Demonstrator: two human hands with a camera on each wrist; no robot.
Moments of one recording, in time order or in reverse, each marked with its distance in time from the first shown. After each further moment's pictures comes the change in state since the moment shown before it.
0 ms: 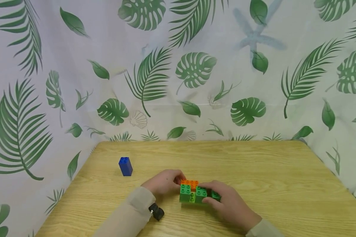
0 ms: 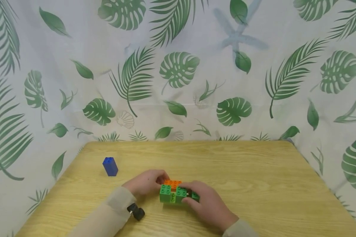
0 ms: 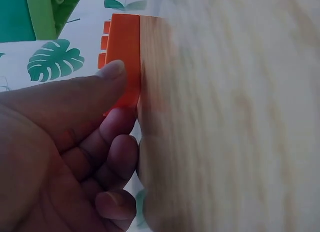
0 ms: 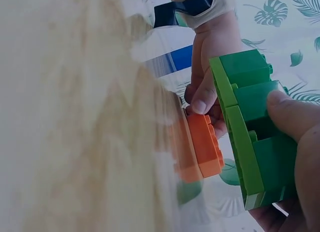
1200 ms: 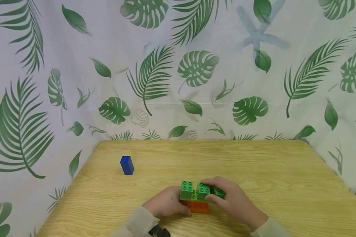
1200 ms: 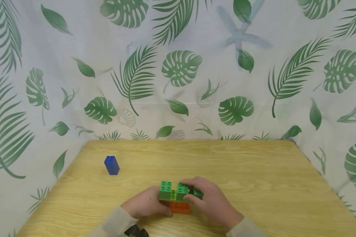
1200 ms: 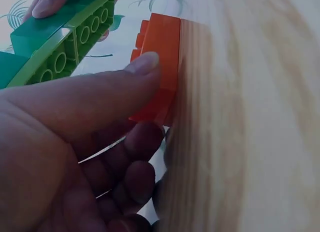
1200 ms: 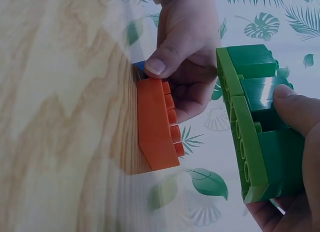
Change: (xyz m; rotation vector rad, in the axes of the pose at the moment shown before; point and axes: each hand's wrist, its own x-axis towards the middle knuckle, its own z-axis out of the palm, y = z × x) left_hand -0.046 0.031 0.032 -0.330 -0.079 0.017; right_hand 0.002 -0.012 -0.015 0.054 0.014 -0.084
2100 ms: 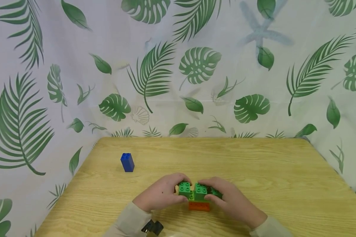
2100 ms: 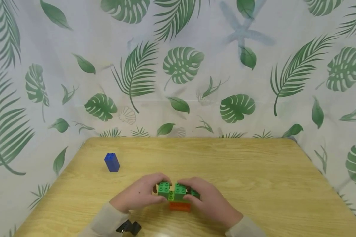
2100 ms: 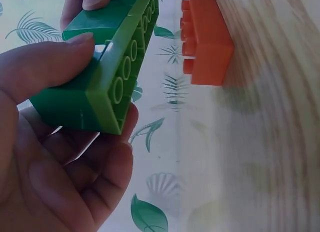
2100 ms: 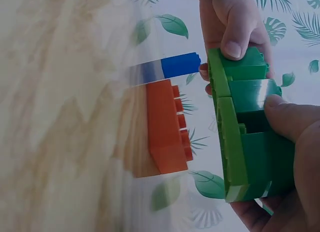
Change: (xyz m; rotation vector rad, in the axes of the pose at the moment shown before) left_hand -0.019 0.031 -0.026 0.171 0.079 0.074; right_hand 0.002 -0.001 0.004 -0.031 -0.098 -0.042
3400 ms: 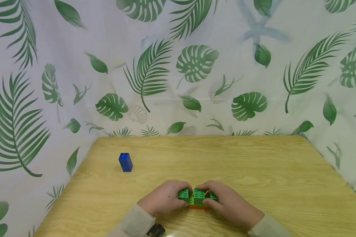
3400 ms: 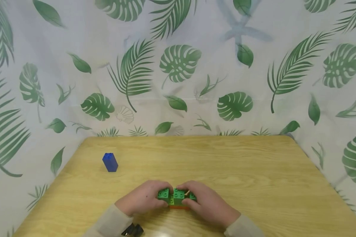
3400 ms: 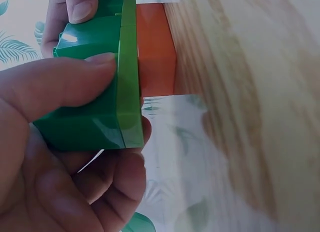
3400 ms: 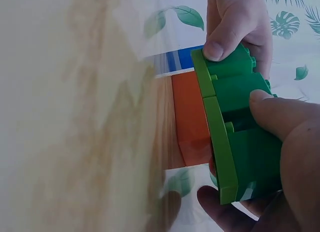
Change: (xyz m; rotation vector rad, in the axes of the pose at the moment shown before) left_hand 0.009 -0.004 0.020 0.204 -0.061 0.020; right_hand -0.007 0.007 0.008 0.035 -0.162 0.121
